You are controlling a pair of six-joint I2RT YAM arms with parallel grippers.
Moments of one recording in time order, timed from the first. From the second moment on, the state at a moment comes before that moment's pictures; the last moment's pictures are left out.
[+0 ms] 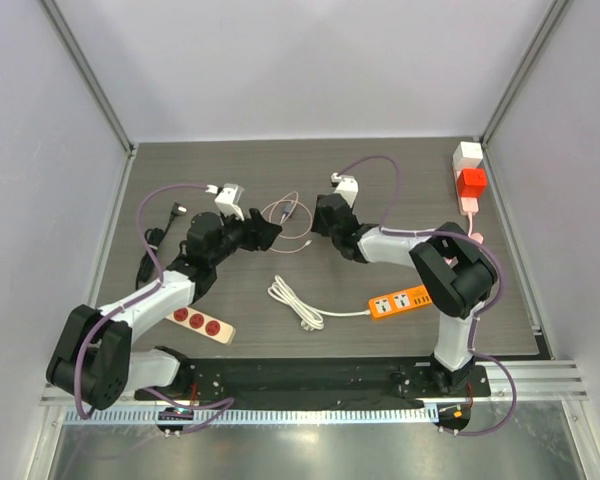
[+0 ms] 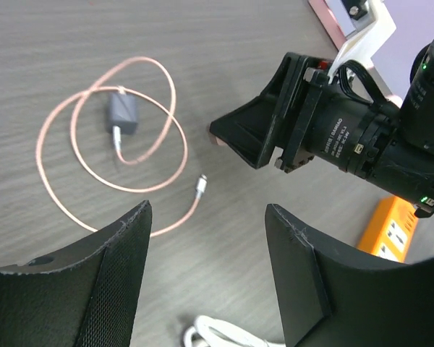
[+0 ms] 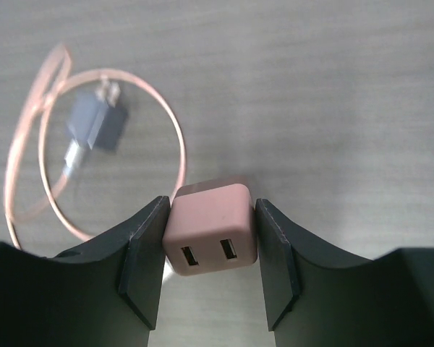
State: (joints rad) left arm -0.42 1.25 0.58 0.45 0.24 -0.39; right arm 0.65 1.86 1.04 0.23 0.43 0.54
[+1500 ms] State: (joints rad) left arm -0.36 1.34 0.58 0.54 0.20 -0.45; right arm 0.64 1.94 1.24 0.02 0.39 0.47
